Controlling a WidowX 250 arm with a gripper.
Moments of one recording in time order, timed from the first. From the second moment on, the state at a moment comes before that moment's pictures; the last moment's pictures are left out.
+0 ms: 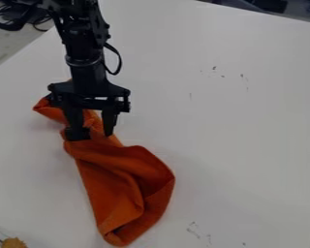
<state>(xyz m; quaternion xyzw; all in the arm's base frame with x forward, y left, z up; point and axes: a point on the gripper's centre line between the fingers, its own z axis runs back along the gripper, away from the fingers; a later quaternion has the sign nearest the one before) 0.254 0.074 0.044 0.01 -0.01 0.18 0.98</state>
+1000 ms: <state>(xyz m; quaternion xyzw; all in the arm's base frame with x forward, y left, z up) 0.255 0.073 0.059 0.04 0.00 0.17 0.98</state>
